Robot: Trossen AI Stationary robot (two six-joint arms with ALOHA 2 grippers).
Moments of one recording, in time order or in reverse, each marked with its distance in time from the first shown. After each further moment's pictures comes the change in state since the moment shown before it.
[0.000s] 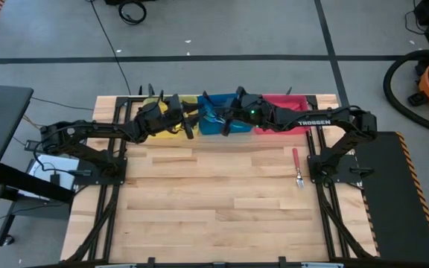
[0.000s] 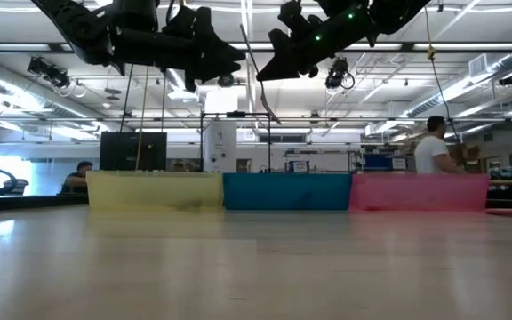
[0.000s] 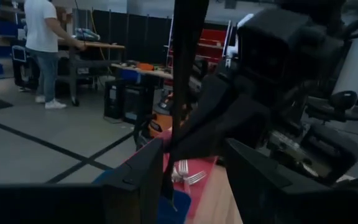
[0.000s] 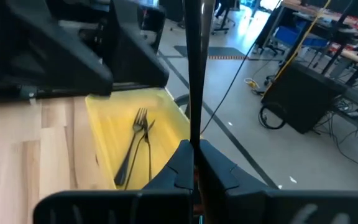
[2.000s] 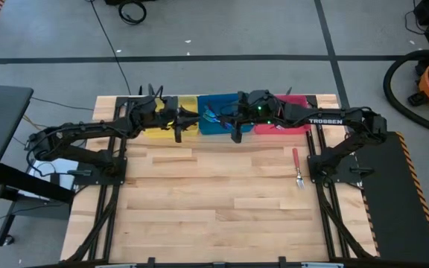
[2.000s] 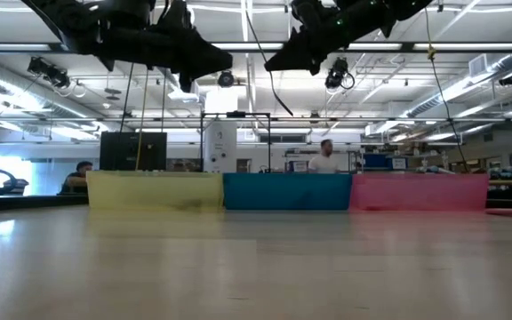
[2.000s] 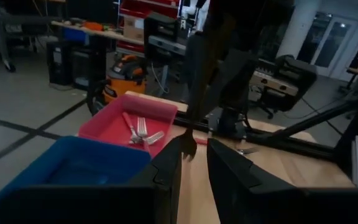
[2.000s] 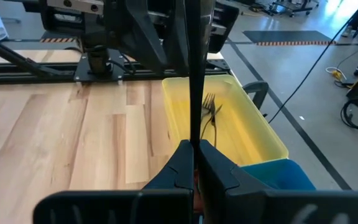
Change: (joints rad) left arm 0.096 -0.124 0.000 -0.267 0.329 -0.008; right arm -0.025 -0.108 0.000 -0.208 -0.333 0.038
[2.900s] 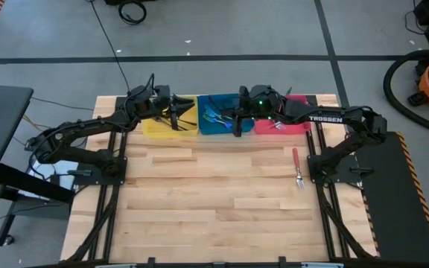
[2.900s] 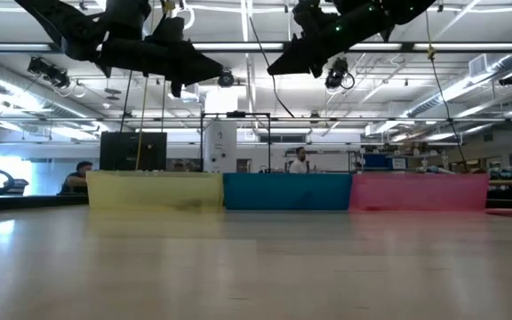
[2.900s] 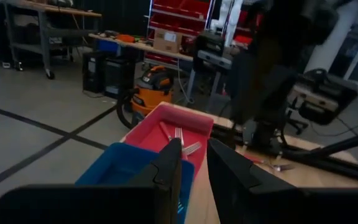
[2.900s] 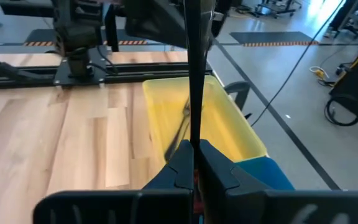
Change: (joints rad) left arm 0.166 -0.001 0.000 0.020 0.049 0.001; right arm -0.057 0.000 0.000 0.017 -0.003 -0.011
